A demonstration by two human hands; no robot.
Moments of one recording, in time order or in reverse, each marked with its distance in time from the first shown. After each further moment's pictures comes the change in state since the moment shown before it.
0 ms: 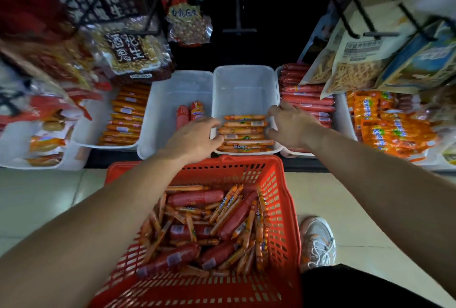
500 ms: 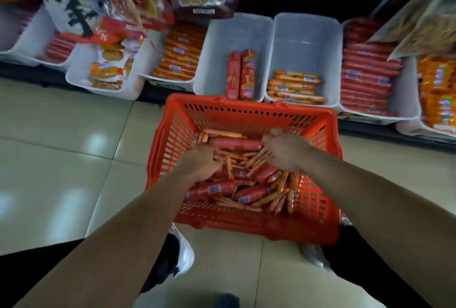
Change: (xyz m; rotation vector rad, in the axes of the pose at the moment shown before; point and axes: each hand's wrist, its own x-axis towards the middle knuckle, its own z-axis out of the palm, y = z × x) left_hand -0.162 -0.116 0.100 -0.144 -0.226 -0.330; right_hand -0.070 -0.131 0.124 -0.119 -0.318 -0.272
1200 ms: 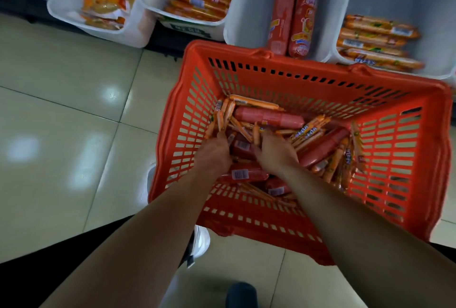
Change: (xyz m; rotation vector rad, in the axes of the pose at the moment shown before) left_hand 0.059 -0.077 0.091 0.015 0.023 -0.246; right_hand 0.109 -0.083 0.130 0.527 0.086 0.178
